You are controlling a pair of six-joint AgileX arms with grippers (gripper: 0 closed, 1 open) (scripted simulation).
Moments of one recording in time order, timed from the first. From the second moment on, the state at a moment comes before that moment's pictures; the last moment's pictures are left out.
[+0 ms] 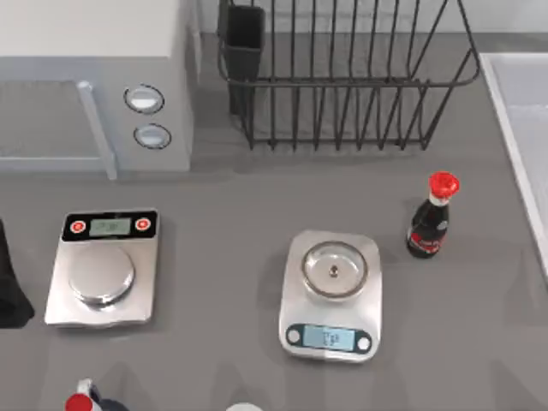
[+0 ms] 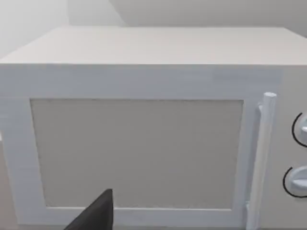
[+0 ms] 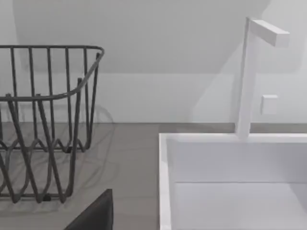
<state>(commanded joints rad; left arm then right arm) 0.00 0.00 0.00 0.00 0.00 0.00 0.00 0.00 0.00 0.00 0.00 0.00</state>
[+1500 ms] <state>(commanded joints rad) 0.00 0.00 0.00 0.00 0.00 0.00 -0.75 1.68 1.32 -1.15 0.00 -0.74</state>
